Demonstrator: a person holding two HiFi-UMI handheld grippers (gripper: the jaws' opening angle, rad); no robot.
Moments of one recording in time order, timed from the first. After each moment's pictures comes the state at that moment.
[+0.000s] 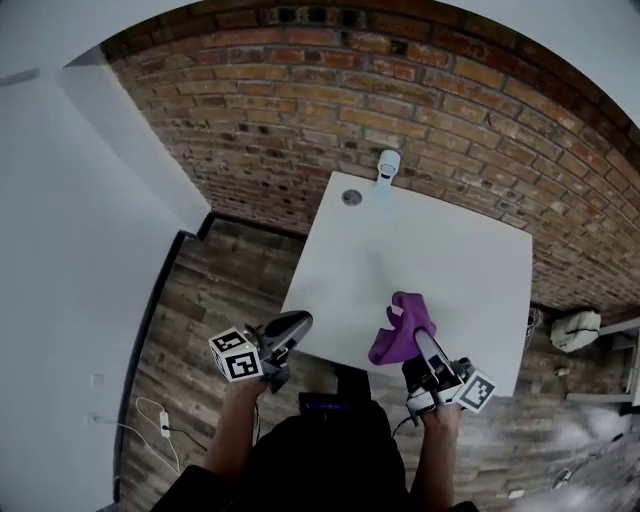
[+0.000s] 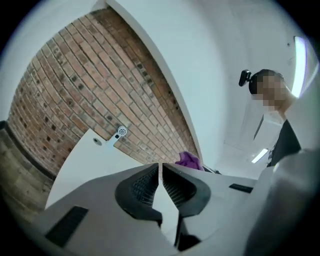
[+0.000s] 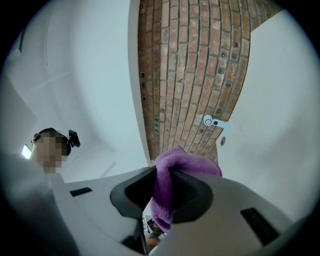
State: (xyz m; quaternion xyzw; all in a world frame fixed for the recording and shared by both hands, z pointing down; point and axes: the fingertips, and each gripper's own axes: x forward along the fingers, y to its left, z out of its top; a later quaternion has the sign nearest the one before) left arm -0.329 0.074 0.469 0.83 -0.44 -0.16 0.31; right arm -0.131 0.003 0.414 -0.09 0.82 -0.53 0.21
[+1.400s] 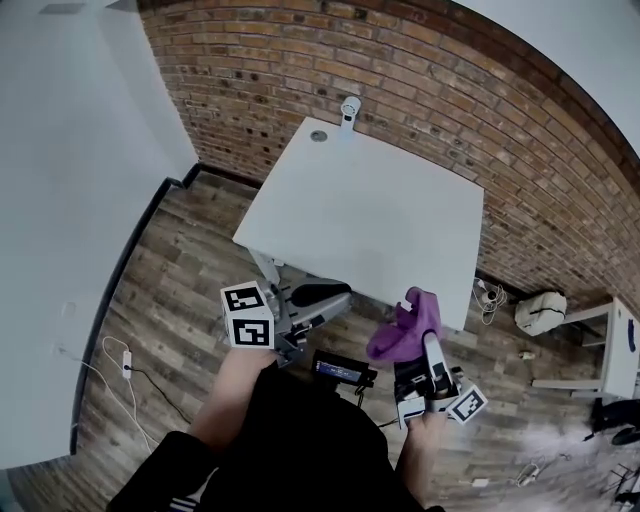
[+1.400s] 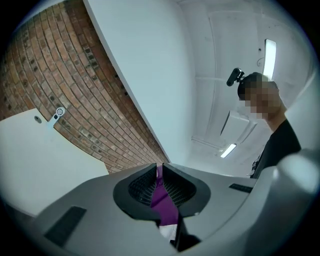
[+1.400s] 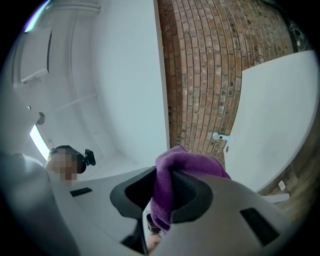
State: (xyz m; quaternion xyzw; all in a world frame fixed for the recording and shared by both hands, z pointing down) left arm -0.025 0.217 0.344 0.89 -0.32 -0.20 0.26; right arm 0.131 0.191 0.355 -0.08 0.80 -0.51 0.30
